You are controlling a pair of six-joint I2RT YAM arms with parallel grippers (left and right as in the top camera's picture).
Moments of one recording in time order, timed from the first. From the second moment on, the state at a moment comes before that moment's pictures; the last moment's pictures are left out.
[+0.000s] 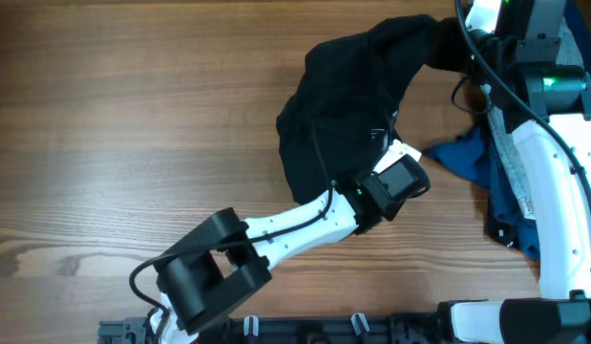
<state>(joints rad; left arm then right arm) -1.06 1.97 1.33 -0.32 -0.25 -0.36 0.04 1.54 1.62 -0.73 -0.27 0.26</state>
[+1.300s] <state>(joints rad) -0.43 0.94 1.34 -0.56 -0.43 -0.52 0.07 1.44 1.62 -0.67 -0.39 0.18</state>
